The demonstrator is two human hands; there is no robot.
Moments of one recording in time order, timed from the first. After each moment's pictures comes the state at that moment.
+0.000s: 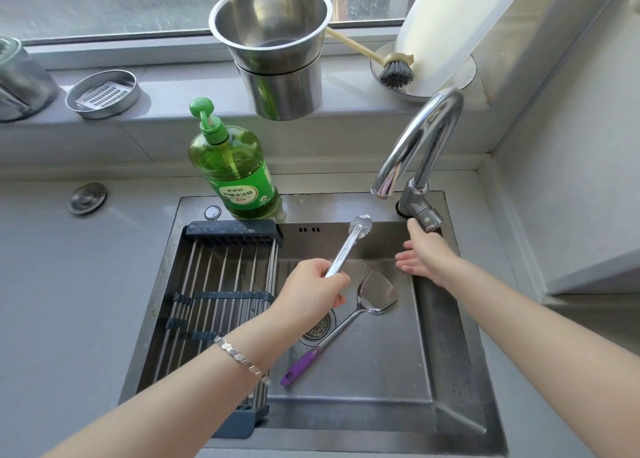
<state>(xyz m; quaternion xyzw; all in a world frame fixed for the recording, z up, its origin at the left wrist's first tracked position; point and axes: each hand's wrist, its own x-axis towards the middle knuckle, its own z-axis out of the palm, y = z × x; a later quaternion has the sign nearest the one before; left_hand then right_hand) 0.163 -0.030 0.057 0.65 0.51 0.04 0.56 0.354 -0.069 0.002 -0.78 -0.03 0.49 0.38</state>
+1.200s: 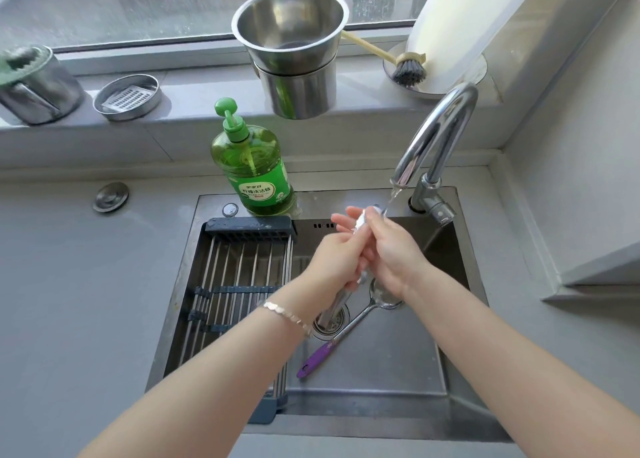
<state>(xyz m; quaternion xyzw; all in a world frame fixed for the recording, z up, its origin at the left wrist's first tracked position) 0.181 -0.022 0.064 0.57 0.49 0.08 0.66 0.258 -0.057 0.059 -0.50 -0.05 0.58 0.64</state>
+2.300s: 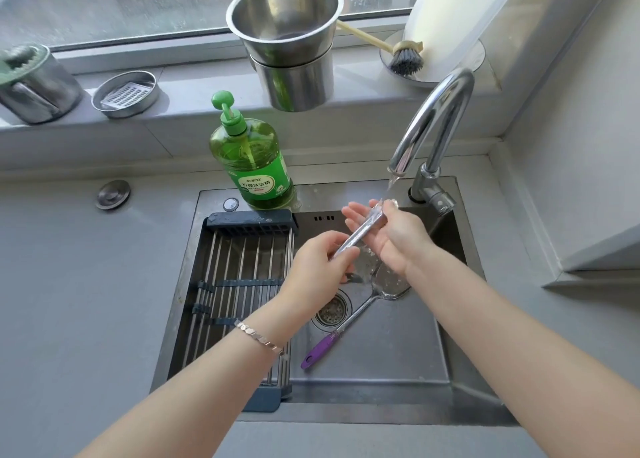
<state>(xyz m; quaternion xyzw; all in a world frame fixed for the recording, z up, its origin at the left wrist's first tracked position) 0.143 -0.030 0.057 0.73 0.44 0.13 0.51 0.268 -0.055 0.065 -0.46 0.09 0.57 0.68</state>
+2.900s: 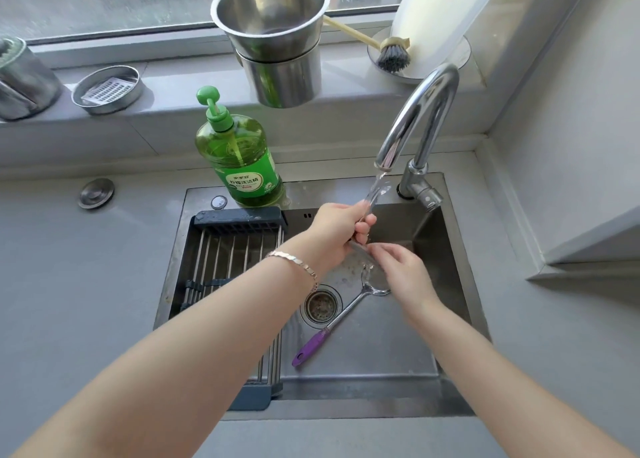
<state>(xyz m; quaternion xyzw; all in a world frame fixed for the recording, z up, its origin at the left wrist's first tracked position) 0.207 -0.010 0.068 0.39 0.46 0.11 0.79 0.258 -0.115 0.022 -0.75 -0.15 0.41 0.49</state>
